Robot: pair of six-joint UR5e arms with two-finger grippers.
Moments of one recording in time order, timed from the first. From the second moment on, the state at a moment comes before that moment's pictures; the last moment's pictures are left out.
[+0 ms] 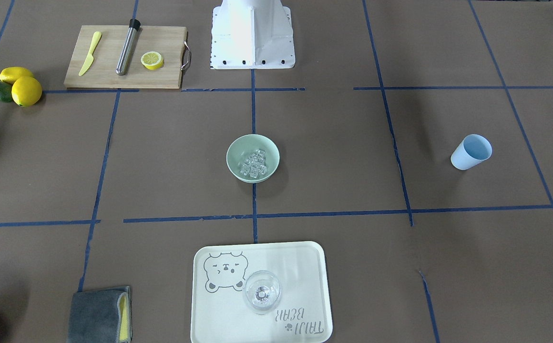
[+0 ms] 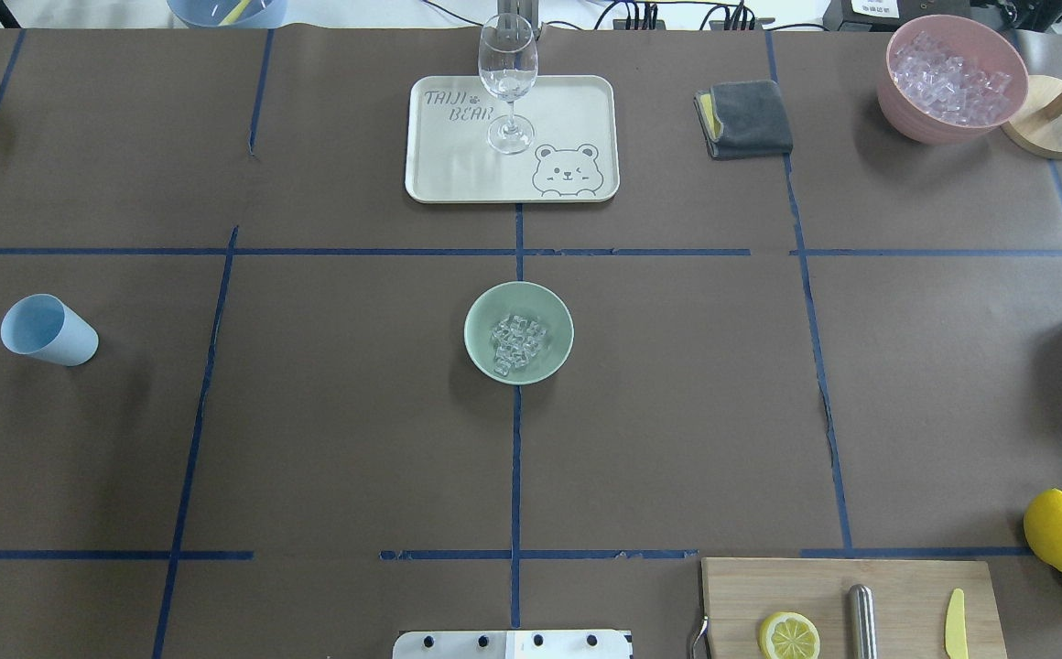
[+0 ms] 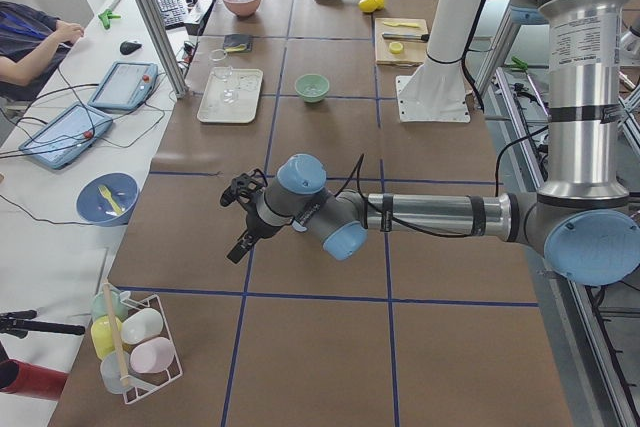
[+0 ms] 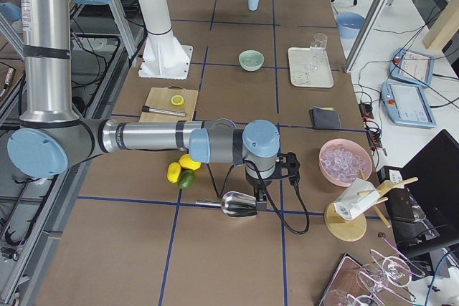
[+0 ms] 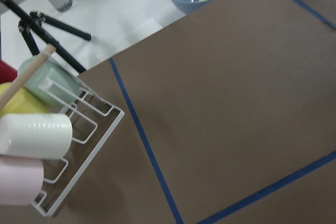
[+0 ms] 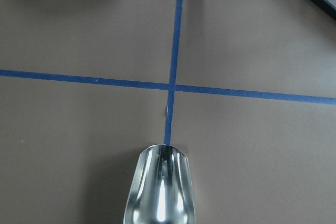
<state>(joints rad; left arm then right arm) -1.45 -1.50 -1.64 -2.11 -2.19 -0.15 1.63 -1.61 1.70 -1.59 2.38 -0.08</state>
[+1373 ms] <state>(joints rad) -1.52 -1.52 -1.73 -1.61 -2.32 -0.06 0.88 -1.35 2.04 -1.57 2.12 0.82</state>
